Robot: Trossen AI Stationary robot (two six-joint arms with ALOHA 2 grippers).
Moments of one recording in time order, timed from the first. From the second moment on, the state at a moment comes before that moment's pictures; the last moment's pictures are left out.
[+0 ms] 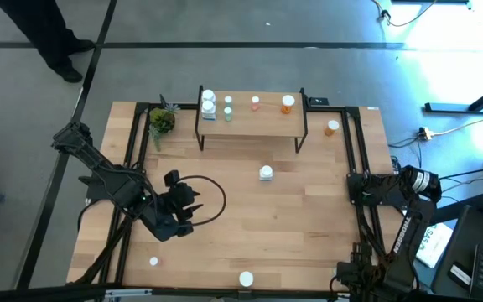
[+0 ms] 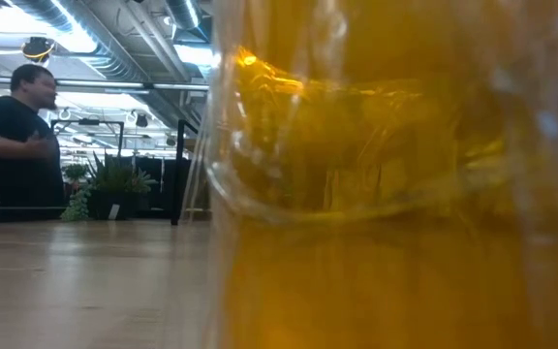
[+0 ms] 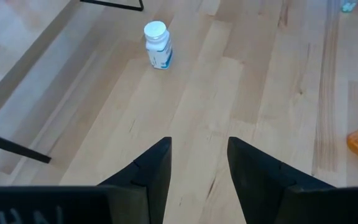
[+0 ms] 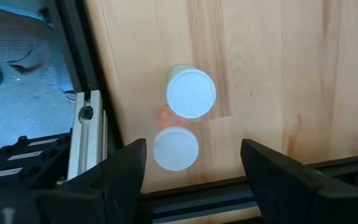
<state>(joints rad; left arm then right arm) -0.66 1.35 1.24 -0.96 -0.72 -0.83 1.23 1.81 1.33 -1.11 0.03 1.41</state>
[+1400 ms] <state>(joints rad) -0.66 1.37 1.24 -0.96 -0.71 -0.83 1.23 1.87 1.34 -1.01 -0.05 1.41</state>
